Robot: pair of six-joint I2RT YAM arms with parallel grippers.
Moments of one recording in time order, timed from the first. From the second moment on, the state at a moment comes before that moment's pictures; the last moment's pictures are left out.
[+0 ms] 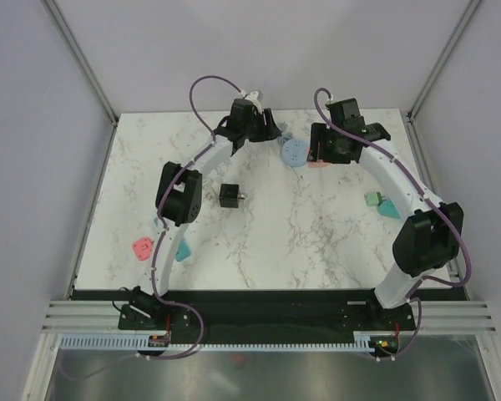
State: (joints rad) left arm -0.44 2.49 2.16 -0.13 0.25 -0.46; right arm 0.29 1.69 1.60 -0.78 0.02 0.33
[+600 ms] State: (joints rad) left arm -0.50 2.71 2.37 0.02 0.18 -0.42; right arm 0.30 1.60 1.53 -0.66 -0.14 0.32
